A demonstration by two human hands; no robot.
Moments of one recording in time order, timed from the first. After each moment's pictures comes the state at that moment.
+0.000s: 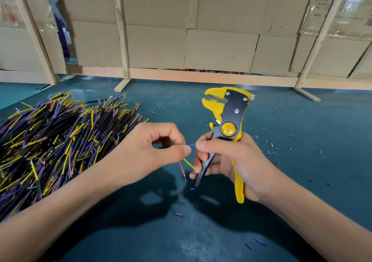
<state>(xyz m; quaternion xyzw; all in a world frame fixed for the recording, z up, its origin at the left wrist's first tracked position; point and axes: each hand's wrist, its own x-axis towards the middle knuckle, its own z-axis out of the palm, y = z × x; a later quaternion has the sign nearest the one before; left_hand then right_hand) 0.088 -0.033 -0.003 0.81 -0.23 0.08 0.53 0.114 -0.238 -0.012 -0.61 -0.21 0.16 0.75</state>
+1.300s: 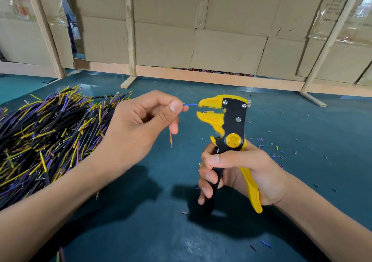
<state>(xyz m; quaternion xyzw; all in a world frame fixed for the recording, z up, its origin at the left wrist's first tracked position) 0.092 -0.030 0.008 0.72 -0.24 0.25 0.60 0.112 -0.249 -0.010 -0.55 -0.31 0.33 0.70</state>
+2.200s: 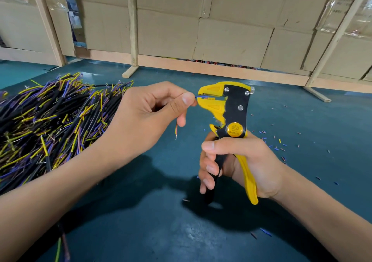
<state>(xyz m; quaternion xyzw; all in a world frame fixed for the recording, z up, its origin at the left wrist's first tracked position) 0.088 -0.033 0.008 0.76 -0.23 0.26 0.55 0.106 -0.238 -0.008 -0.58 -0.29 0.30 0.70</state>
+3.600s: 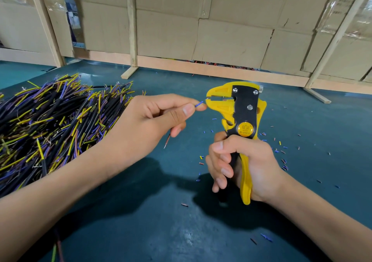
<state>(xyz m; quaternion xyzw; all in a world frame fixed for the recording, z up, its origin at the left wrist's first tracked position) 0.091 -0.030 0.003 0.75 -0.24 0.16 0.59 0.110 -0.239 -0.017 -0.59 -0.26 0.23 0.73</state>
